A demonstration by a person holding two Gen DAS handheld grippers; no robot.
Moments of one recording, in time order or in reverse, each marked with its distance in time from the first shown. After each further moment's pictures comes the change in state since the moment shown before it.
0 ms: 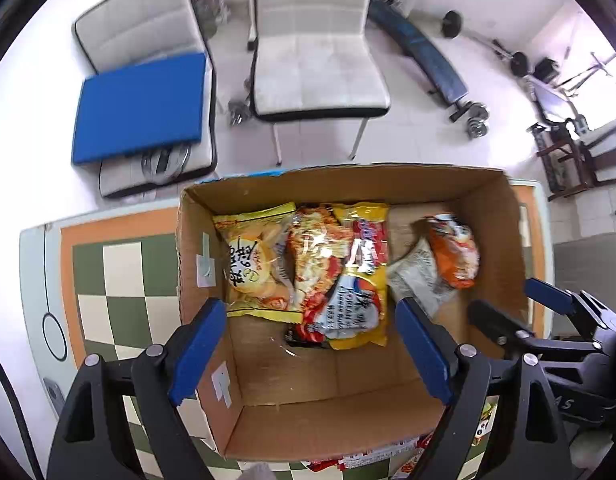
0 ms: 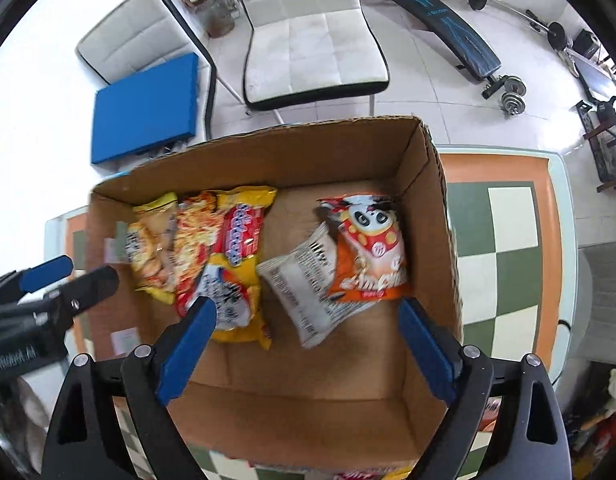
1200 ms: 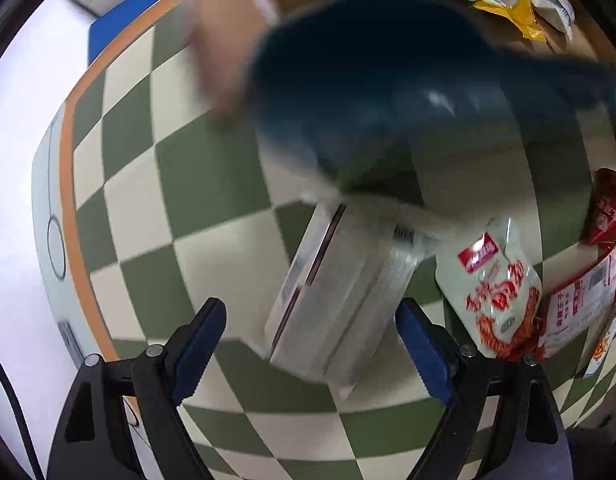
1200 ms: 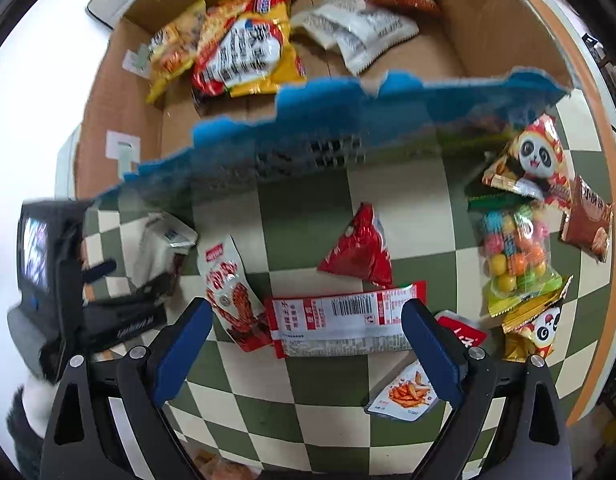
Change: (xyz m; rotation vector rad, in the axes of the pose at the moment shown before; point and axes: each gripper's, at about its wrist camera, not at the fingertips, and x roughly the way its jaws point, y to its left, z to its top) left arm 0.142 0.064 -0.208 0.183 0.245 0.279; right arm 0.057 0.028 -0.221 0.079 0.143 0.081
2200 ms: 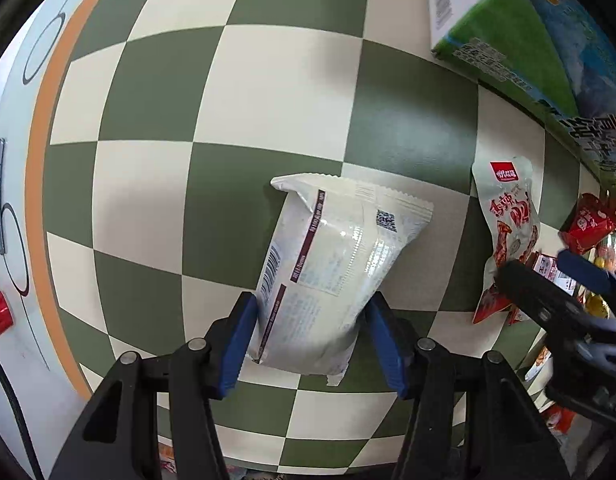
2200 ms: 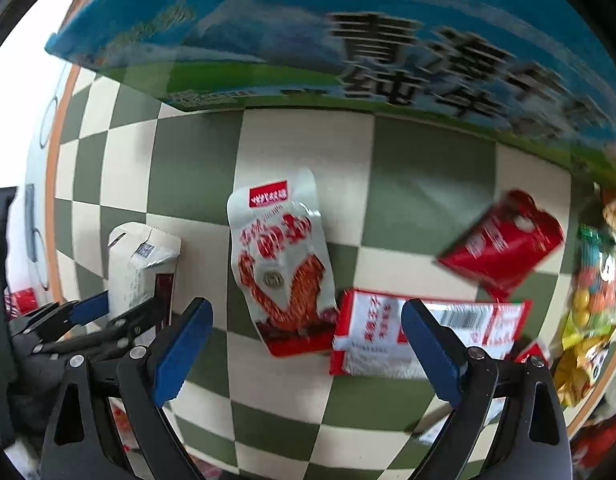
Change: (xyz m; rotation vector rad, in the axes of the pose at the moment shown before) left arm 0.018 0.042 -0.113 -0.419 0.116 -0.299; right arm 0.101 0.095 -0.020 -0.256 0.118 -0.112
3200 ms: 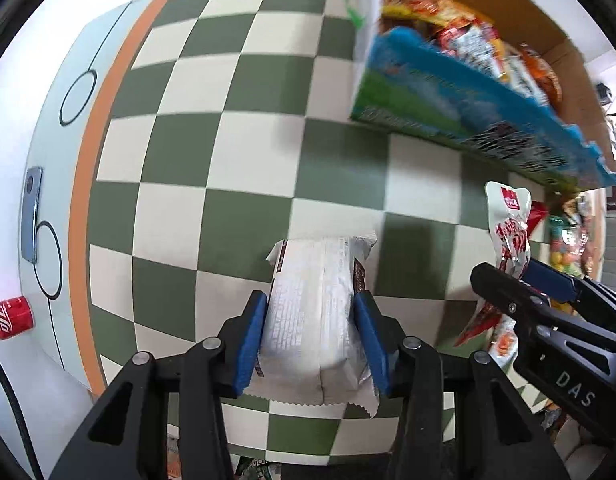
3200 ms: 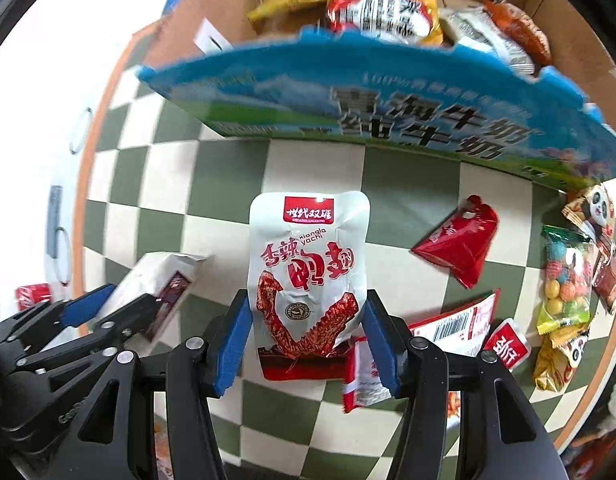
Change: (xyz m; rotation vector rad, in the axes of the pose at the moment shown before) left arm -0.102 -0.040 -0.029 0.030 -0.175 -0.006; right arm -0.064 0.000 -0.019 -0.017 -0.125 0.051
